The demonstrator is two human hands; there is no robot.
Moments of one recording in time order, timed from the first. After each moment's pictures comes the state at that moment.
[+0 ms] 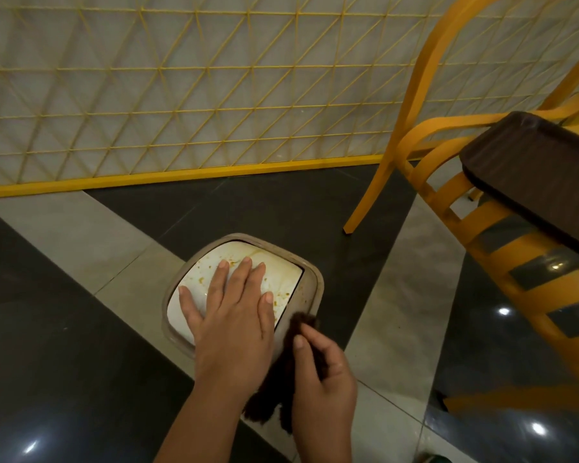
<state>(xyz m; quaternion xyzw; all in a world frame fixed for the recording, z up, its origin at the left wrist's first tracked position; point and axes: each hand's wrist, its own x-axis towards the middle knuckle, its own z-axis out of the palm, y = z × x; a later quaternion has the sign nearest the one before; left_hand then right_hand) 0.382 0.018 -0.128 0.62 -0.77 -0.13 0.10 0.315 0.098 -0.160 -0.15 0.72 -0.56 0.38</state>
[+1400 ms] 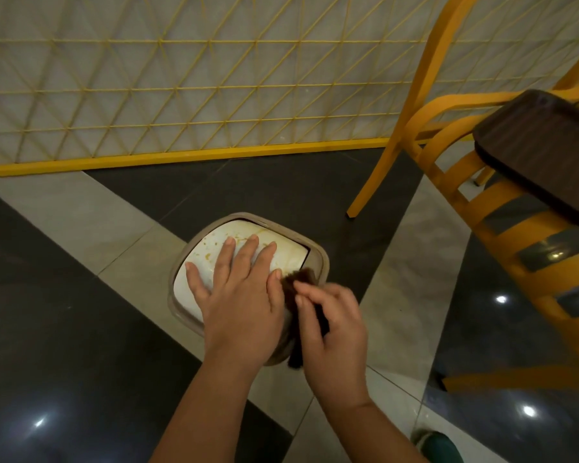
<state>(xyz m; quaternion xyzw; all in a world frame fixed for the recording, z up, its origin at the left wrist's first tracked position) 0.380 0.017 -0.128 0.62 -0.77 -0.15 0.10 0.292 0.089 -0.151 -0.47 0.73 -0.48 0.17</state>
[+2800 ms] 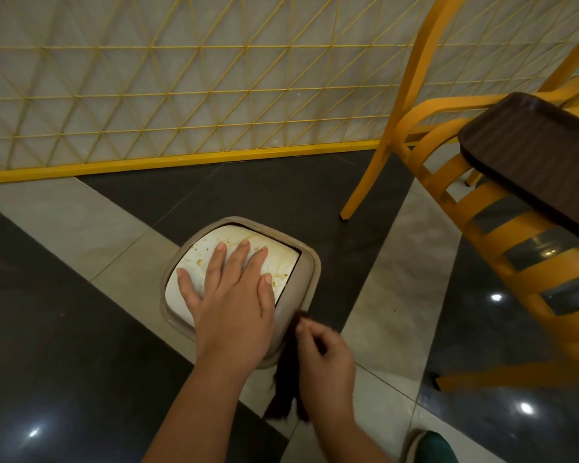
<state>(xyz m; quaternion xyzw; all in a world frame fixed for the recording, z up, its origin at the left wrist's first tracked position) 0.381 0.018 -0.131 0.61 -0.77 -0.14 0.11 0.300 0.100 -0.191 -0.15 0.77 -0.48 0.40</state>
